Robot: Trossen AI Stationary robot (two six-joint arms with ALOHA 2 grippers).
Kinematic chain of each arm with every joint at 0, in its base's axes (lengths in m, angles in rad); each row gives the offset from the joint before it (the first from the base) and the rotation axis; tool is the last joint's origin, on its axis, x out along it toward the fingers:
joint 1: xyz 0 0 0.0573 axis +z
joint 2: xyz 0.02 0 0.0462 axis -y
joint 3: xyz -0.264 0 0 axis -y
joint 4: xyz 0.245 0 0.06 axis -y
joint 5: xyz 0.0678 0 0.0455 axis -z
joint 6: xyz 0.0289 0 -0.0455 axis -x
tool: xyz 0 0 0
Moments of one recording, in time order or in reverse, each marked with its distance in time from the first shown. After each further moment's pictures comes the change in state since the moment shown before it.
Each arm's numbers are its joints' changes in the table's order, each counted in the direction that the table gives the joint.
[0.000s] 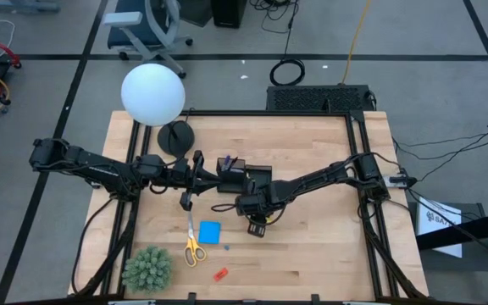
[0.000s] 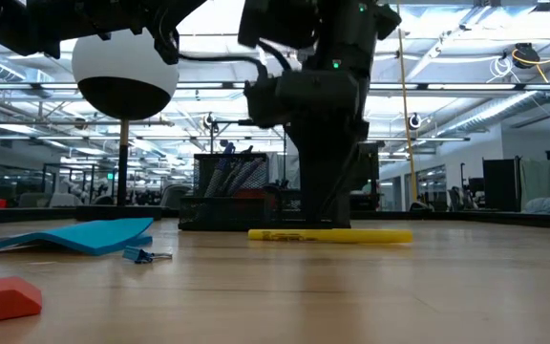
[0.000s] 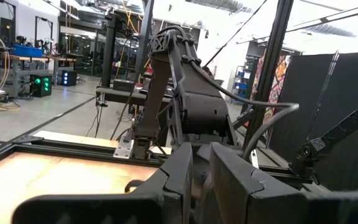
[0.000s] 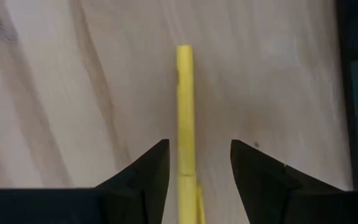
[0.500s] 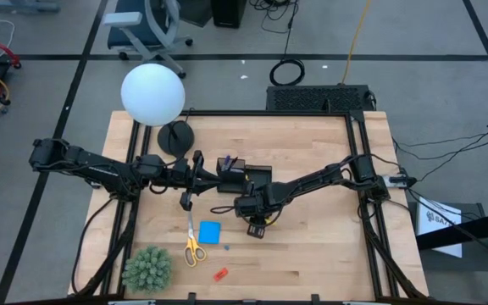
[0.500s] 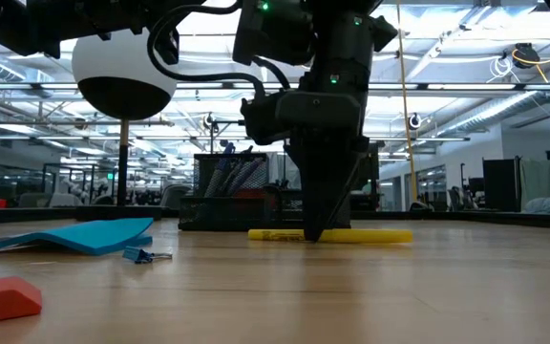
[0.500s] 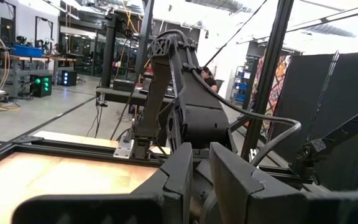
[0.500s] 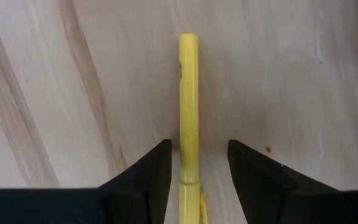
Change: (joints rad) left arm 0.000 0.000 0.000 0.000 0.000 0.000; right arm 0.002 -0.062 0.005 0.018 -0.020 0.009
